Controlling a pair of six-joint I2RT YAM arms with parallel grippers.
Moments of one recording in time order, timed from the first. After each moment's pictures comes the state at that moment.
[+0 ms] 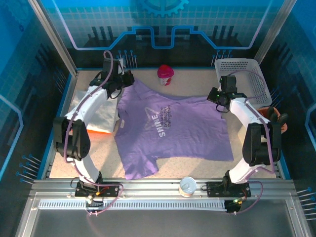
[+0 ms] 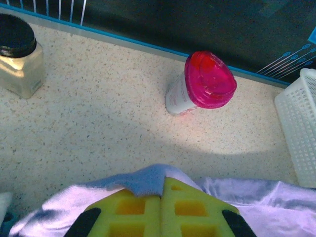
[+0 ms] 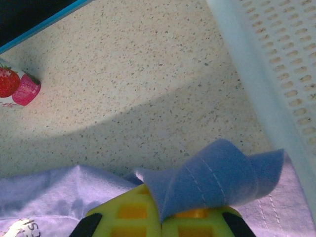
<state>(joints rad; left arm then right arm) -0.15 1.75 1.49 -0.38 0.22 -0.47 0.03 1.64 1.17 -0.37 -0.07 0.45</state>
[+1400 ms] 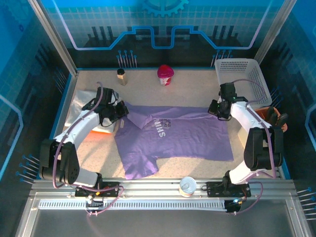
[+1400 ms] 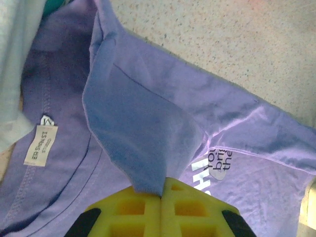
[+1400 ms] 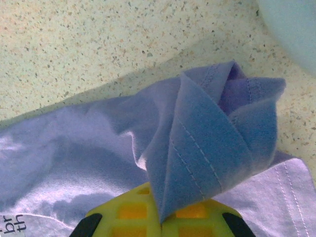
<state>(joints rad) -0.12 1.43 0.99 -0.50 0.33 -0.65 0.03 1.58 1.10 -0.63 -0.08 0.44</state>
